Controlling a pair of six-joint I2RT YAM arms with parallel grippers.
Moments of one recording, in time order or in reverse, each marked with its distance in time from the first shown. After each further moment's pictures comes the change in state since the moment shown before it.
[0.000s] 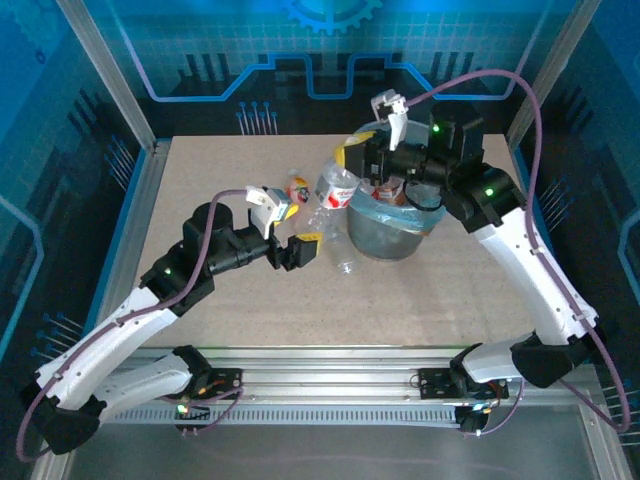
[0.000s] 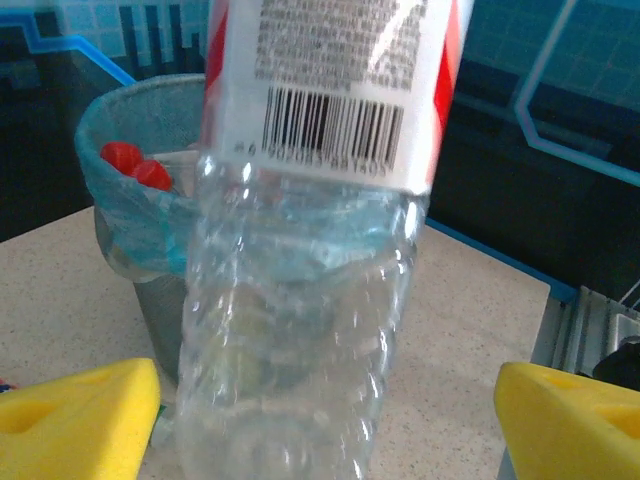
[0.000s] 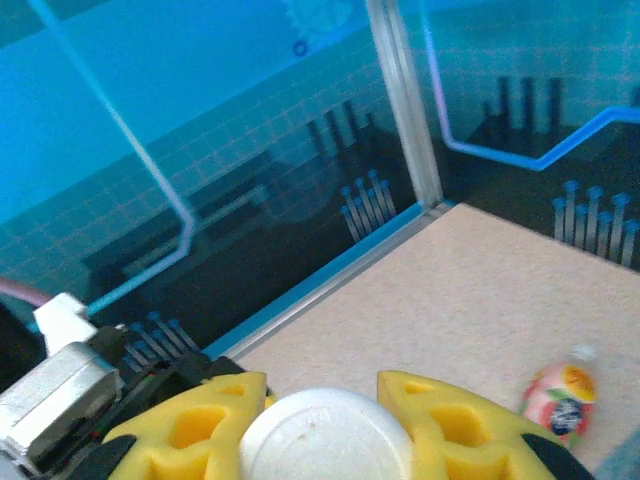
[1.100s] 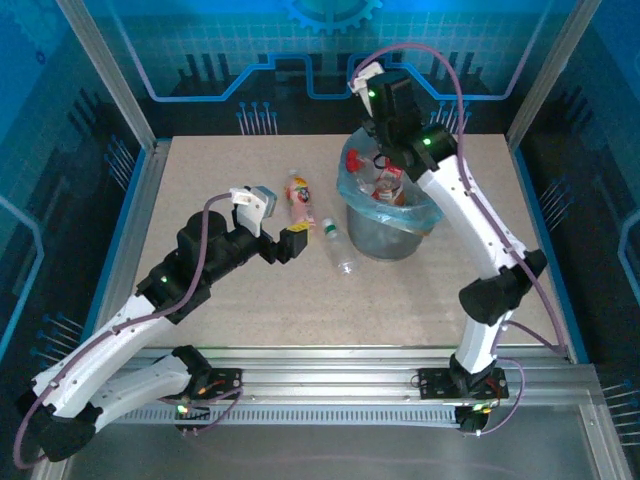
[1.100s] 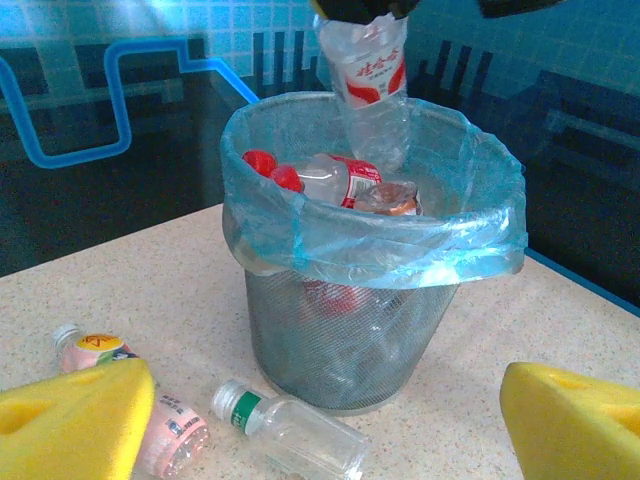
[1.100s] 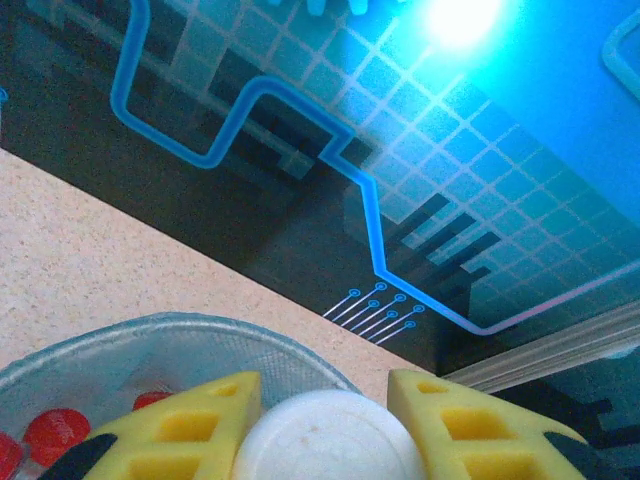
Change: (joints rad) left arm 0.000 -0.051 -0.057 0.025 -0.229 -0.003; right arm 0.020 0.463 0.427 -0.227 1.124 -0.596
